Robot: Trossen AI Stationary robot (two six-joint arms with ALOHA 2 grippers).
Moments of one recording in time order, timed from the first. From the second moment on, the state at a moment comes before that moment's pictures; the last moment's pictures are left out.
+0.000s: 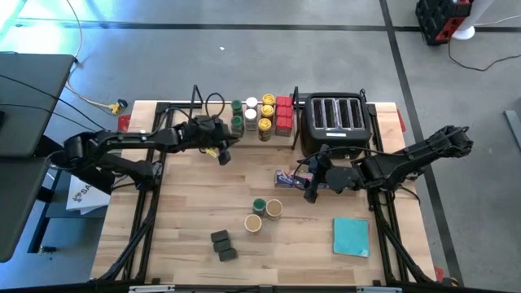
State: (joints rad) left arm 0.37 1.25 0.63 0.07 -0.03 0.10; right arm 0.32 1.20 0.88 -0.27 0.62 0.31
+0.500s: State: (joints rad) left arm 0.48 1.49 0.63 0.32 -0.09 0.12; right arm 0.32 1.20 0.88 -0.27 0.62 0.30
